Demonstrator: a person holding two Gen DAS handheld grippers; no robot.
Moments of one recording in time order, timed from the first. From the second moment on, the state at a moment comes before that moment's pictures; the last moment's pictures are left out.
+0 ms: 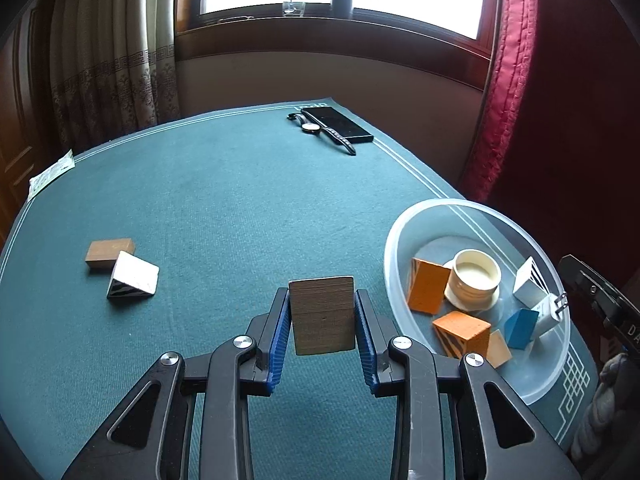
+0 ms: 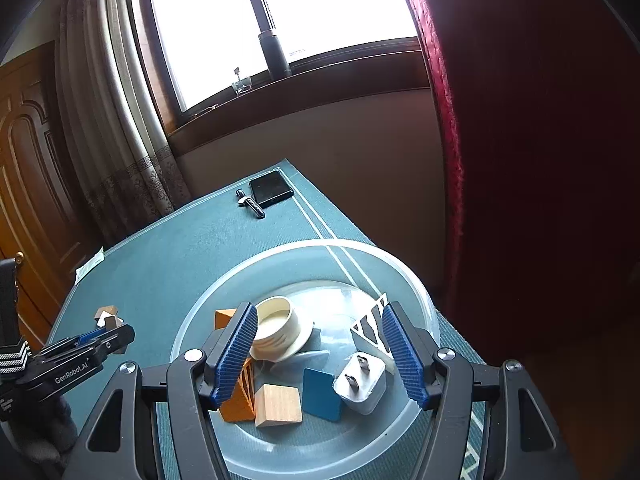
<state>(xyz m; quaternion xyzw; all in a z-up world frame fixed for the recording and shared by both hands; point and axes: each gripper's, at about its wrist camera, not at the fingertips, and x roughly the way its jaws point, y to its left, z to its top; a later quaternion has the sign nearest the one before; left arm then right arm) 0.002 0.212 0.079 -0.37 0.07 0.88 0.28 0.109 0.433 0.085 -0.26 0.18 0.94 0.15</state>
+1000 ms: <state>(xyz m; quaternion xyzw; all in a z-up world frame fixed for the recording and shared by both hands) 0.004 0.229 0.063 -0.39 0.06 0.87 0.29 0.104 0.425 0.075 -0.27 0.17 0.94 0.15</state>
